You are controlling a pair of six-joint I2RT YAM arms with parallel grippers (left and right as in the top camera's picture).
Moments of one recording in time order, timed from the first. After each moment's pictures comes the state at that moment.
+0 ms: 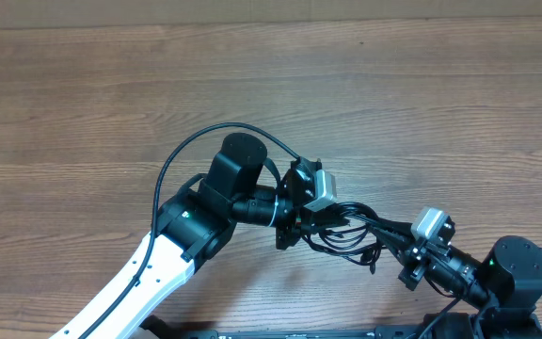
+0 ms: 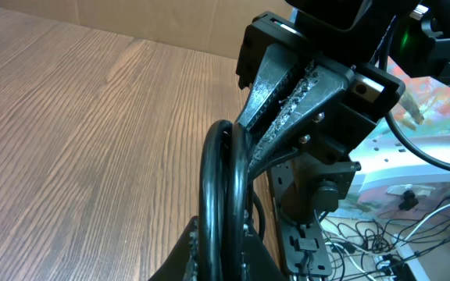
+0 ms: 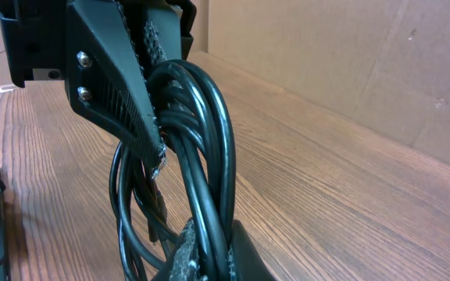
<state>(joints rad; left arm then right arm) -0.65 1.22 0.96 -0.27 0.93 0.20 0.02 0.35 0.55 -0.53 -0.88 -0.30</state>
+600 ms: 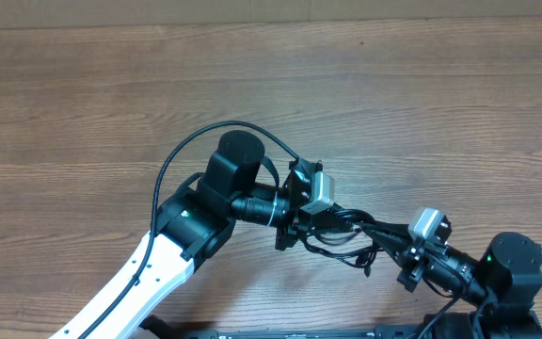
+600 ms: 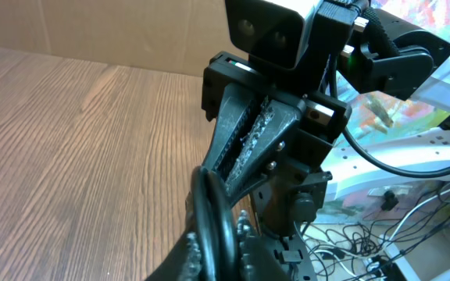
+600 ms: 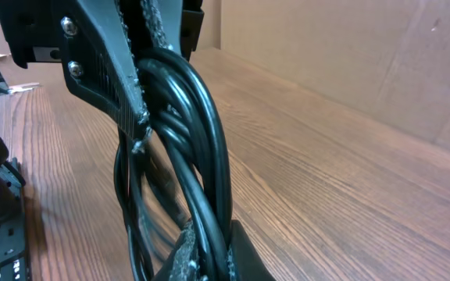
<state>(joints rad) -0.65 1.22 0.96 -0.20 1.04 0.19 0.02 0.37 0.55 -0.54 -0.90 -0.30</state>
